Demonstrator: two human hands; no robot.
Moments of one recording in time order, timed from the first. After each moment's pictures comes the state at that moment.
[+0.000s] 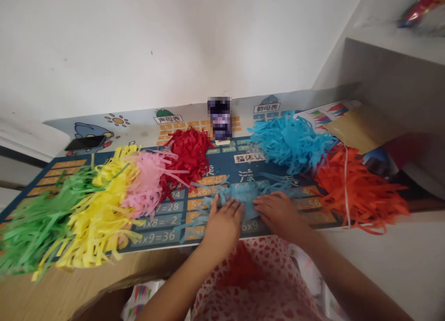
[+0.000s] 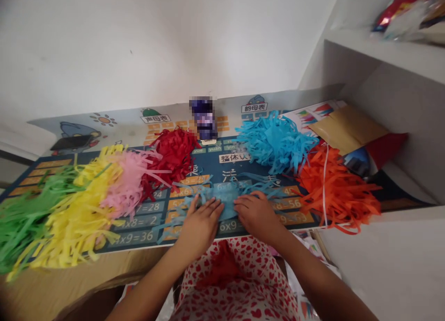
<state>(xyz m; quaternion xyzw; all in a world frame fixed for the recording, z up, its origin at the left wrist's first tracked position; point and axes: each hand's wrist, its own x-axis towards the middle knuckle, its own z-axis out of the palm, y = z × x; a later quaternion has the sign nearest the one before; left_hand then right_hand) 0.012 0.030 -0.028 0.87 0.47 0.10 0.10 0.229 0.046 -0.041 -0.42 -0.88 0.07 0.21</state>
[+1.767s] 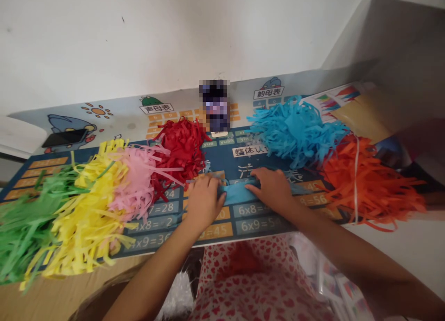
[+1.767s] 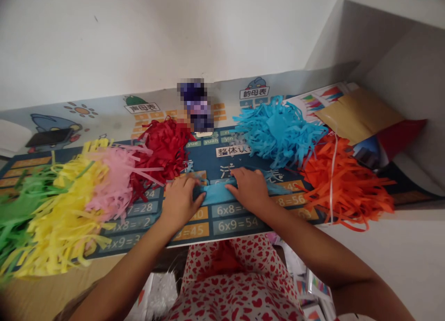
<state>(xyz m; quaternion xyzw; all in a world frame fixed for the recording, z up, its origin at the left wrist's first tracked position) -0.018 0.094 -0.016 0.81 0.58 0.06 0.03 0.205 0.108 -0.043 -0.60 -0.78 0.08 0.14</state>
